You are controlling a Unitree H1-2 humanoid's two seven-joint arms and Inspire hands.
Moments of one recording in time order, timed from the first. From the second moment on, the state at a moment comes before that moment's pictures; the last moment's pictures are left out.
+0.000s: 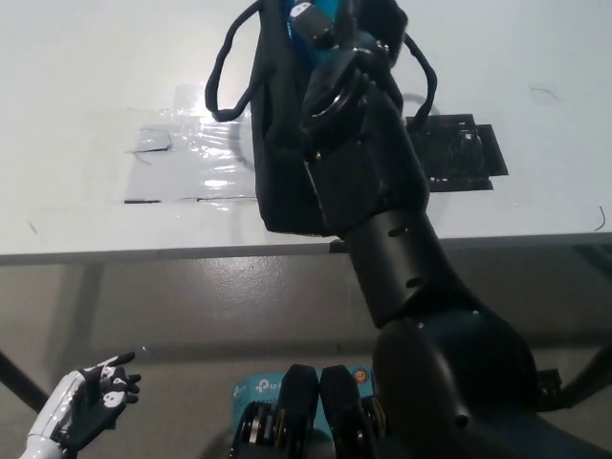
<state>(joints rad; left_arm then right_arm) 0.04 0.33 0.07 0.05 -0.11 0.13 -0.18 -1.30 0.28 -0.30 0.90 -1.09 0.48 -0.18</state>
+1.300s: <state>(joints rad) 0.04 0.33 0.03 0.05 -0.11 0.12 -0.20 -1.24 0.19 -0.16 1.04 -0.60 0.45 -0.40</state>
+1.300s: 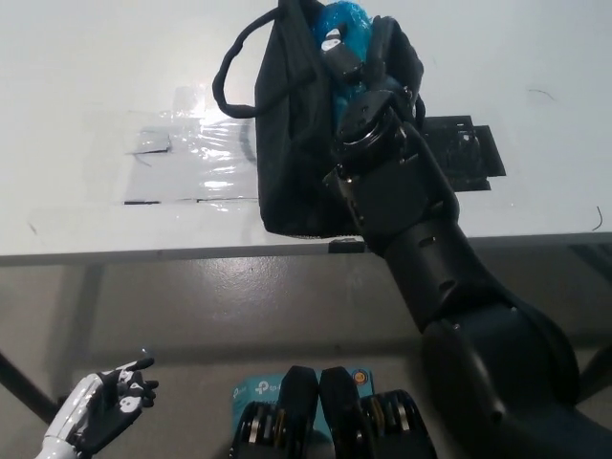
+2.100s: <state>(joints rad) 0.06 0.33 0.03 0.05 -0.11 0.12 -0.22 -1.29 0.13 -0.02 1.09 -0.57 0.45 -0.27</state>
